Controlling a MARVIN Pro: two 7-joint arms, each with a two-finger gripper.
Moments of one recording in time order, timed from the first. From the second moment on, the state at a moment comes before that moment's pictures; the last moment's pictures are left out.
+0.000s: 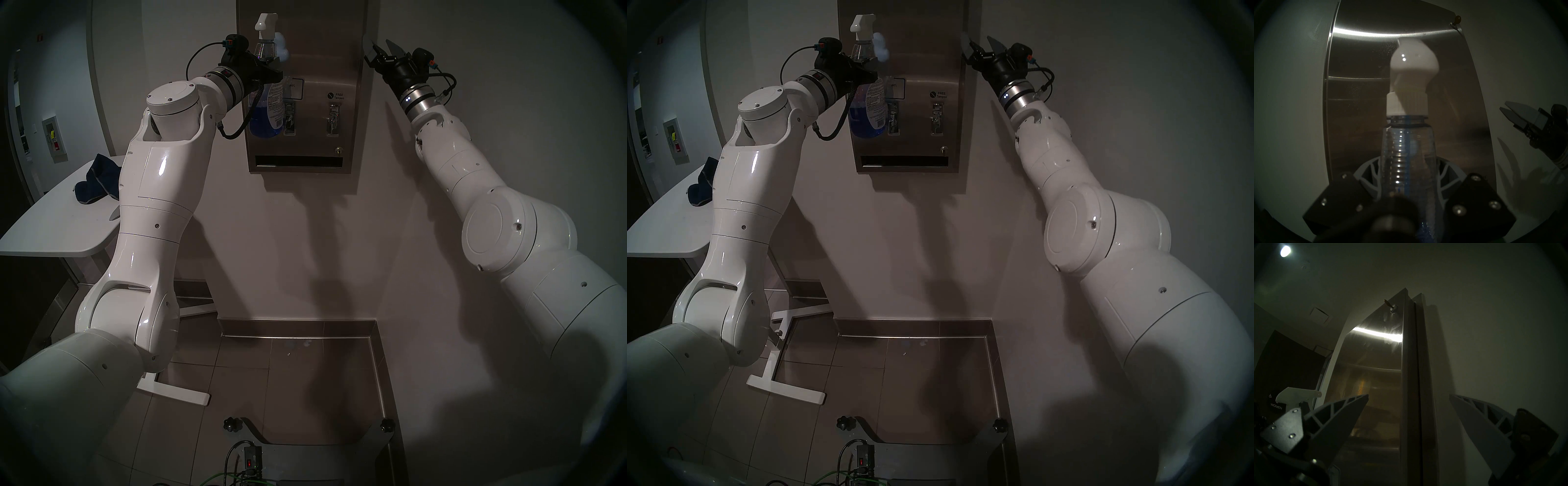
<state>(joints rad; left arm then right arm) 0.63 -1.37 -1.44 -1.42 -0.24 0.39 -0.30 -0.21 -1.50 1.74 -0.33 0.41 -0.43 0.85</state>
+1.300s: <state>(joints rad) 0.62 -1.33 -1.50 -1.49 -0.21 0.39 -0.26 -0.51 -1.66 1.86 -0.47 0.52 -0.62 0.75</state>
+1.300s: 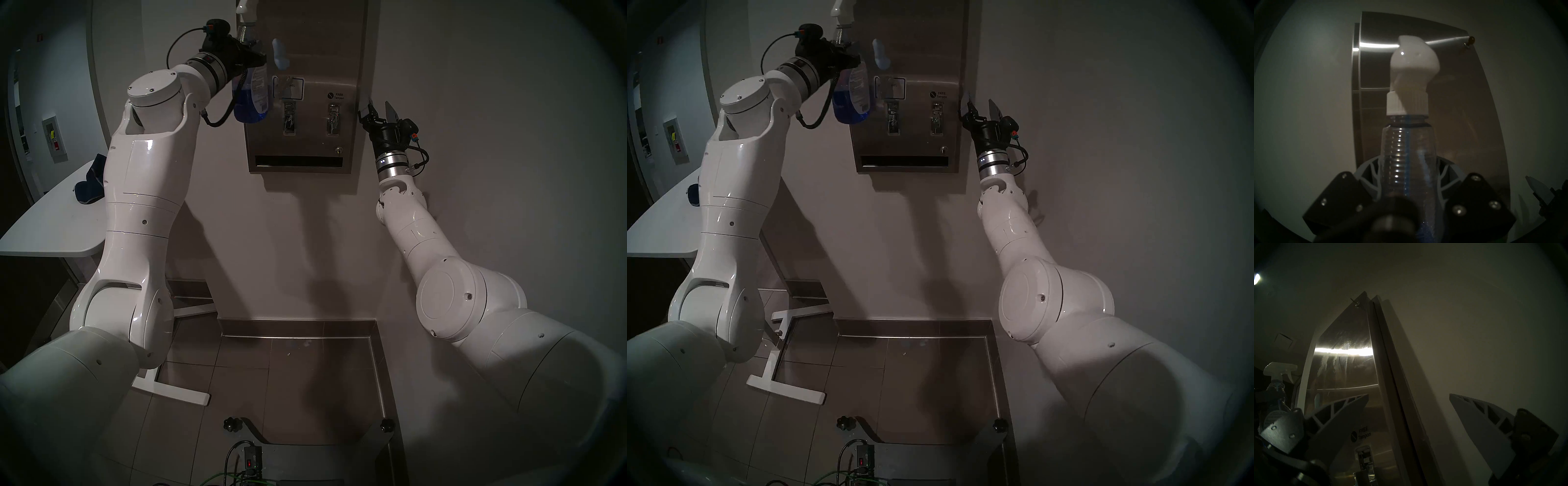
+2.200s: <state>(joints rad) 0.75 -1.22 -1.63 -1.68 0.02 0.56 0.04 -0.60 -1.72 1.82 -0.60 0.45 -0.65 0.61</state>
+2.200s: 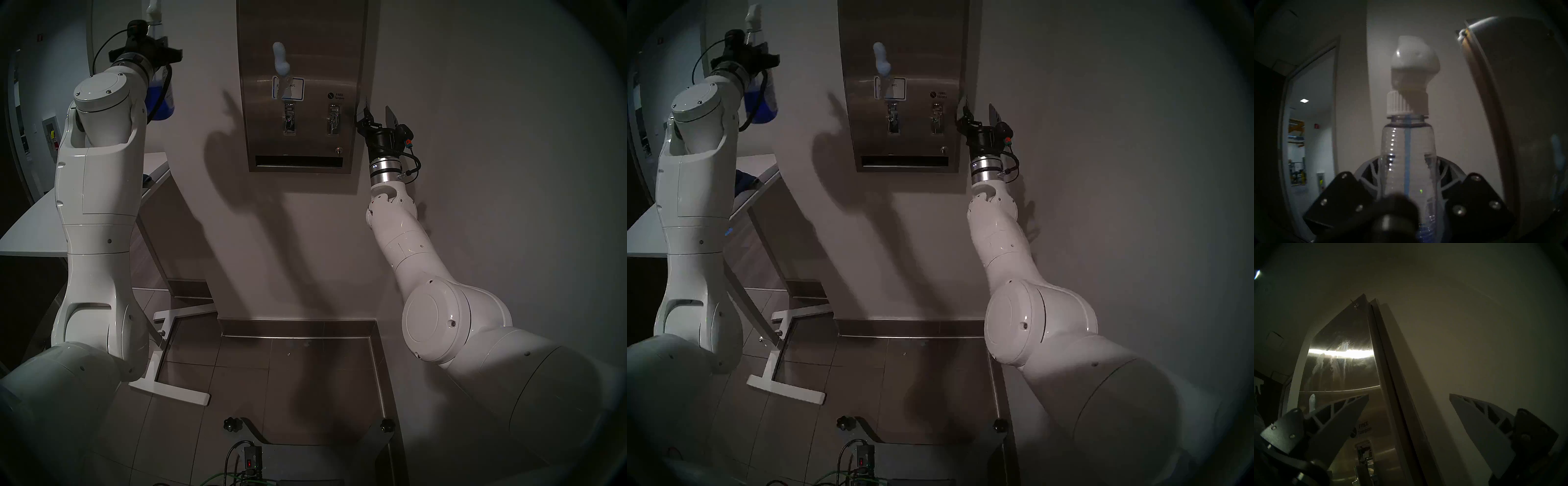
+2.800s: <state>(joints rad) 0.93 -1.21 -1.75 -1.81 0.13 0.79 0.25 -0.68 -1.73 1.77 -0.74 0.37 -0.52 0.49</state>
